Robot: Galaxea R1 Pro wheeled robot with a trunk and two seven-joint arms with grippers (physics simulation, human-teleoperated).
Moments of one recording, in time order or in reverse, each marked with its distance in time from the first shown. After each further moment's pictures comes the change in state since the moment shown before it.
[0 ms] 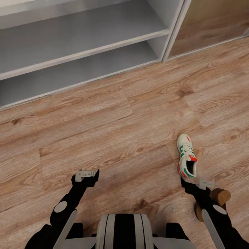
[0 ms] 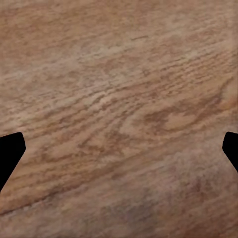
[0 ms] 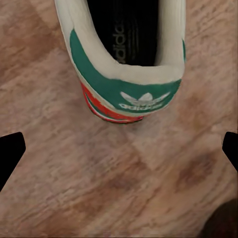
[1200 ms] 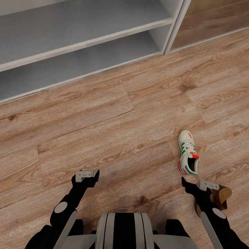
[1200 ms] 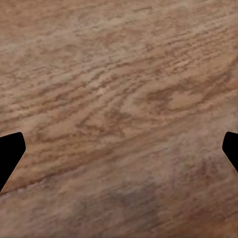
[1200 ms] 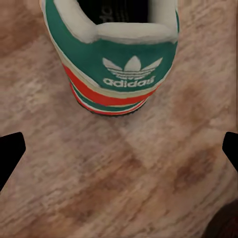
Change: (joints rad) left arm 0.004 -0.001 -0.002 0.000 0.000 0.000 0.000; right arm 0.000 0.003 0.004 0.059 -0.002 -0.144 -0.001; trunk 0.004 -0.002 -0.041
